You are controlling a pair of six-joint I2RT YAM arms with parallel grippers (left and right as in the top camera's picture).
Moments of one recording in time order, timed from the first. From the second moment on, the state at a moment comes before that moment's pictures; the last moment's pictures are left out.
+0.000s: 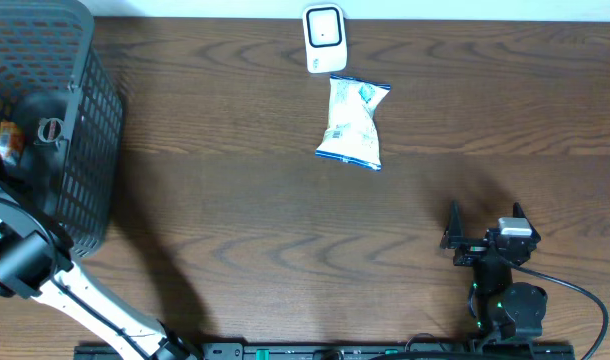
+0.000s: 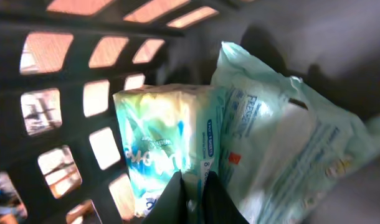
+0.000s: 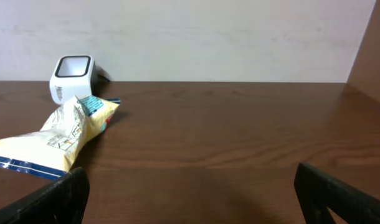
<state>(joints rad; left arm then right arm) 0.76 2.25 1.90 -1.38 -0.44 -0.52 0.02 0.01 0.01 -0.07 0.06 -0.01</state>
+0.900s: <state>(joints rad) 0.46 1.52 1.91 -0.83 0.48 -0.67 0.02 0.01 0.01 -0.07 0.06 -0.01</state>
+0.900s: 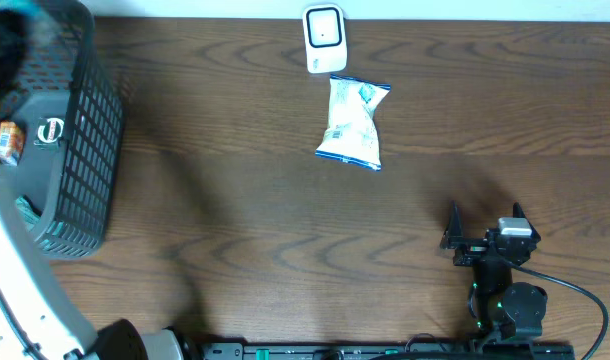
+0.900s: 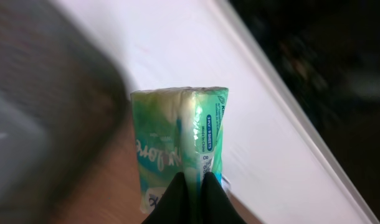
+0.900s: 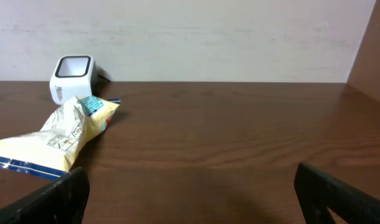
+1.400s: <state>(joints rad) -0.26 1.68 1.91 -0.95 0.14 -0.37 0.02 0.01 0.01 -0.07 0.06 -0.01</state>
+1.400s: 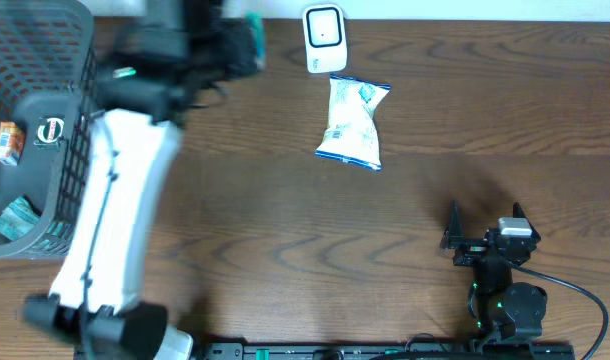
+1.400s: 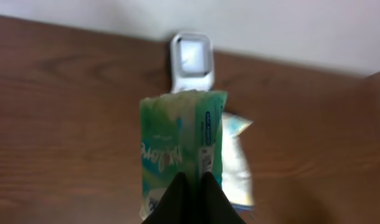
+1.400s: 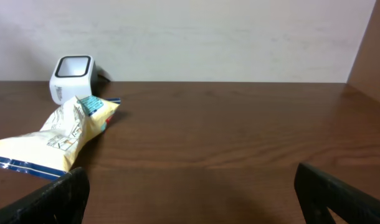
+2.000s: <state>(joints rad) -0.50 2.21 1.91 -0.98 -0.22 -0.30 0.02 0.01 0.01 -0.07 0.06 -0.01</state>
